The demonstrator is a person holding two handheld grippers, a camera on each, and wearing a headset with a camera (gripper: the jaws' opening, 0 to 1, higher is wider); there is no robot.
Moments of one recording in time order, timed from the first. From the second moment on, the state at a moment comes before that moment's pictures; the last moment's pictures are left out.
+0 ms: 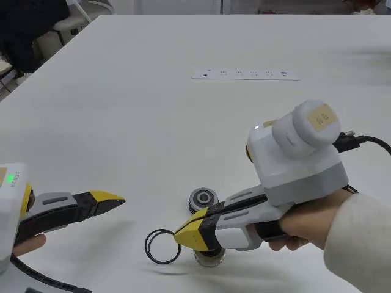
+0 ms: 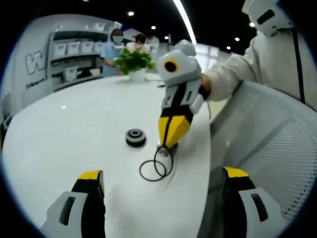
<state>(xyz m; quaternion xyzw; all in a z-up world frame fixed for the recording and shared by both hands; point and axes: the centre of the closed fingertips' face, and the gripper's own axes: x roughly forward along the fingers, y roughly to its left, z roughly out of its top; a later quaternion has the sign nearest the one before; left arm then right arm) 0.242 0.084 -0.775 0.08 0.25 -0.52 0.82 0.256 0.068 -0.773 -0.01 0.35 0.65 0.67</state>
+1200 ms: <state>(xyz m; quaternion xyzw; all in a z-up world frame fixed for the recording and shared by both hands) 0.244 0.086 -0.778 0.07 0.26 -0.51 0.82 0.268 0.066 -0.792 -0.05 0.34 0.63 0.69</state>
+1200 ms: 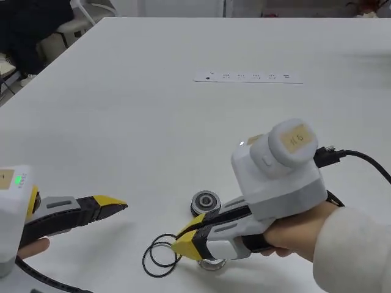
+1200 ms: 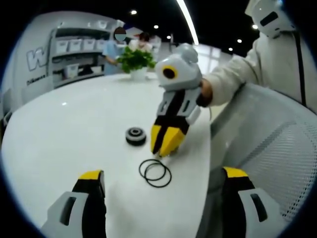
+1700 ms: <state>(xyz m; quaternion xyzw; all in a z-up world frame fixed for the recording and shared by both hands) 0.251 0.088 -0.769 0.05 0.25 -0.50 0.83 0.310 0.045 -0.765 0.00 0.31 0.59 0.74</state>
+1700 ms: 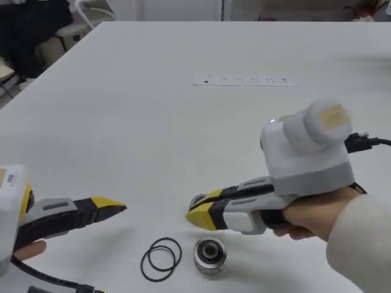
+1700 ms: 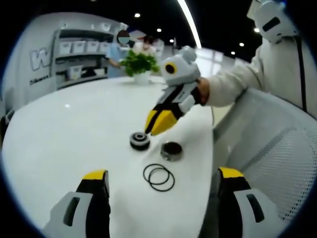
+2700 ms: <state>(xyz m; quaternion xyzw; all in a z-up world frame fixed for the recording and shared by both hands) 0.315 0.061 -0.719 0.14 0.18 -0.53 0.82 0.334 0.011 -0.789 -0.04 0.31 0.55 0.77</state>
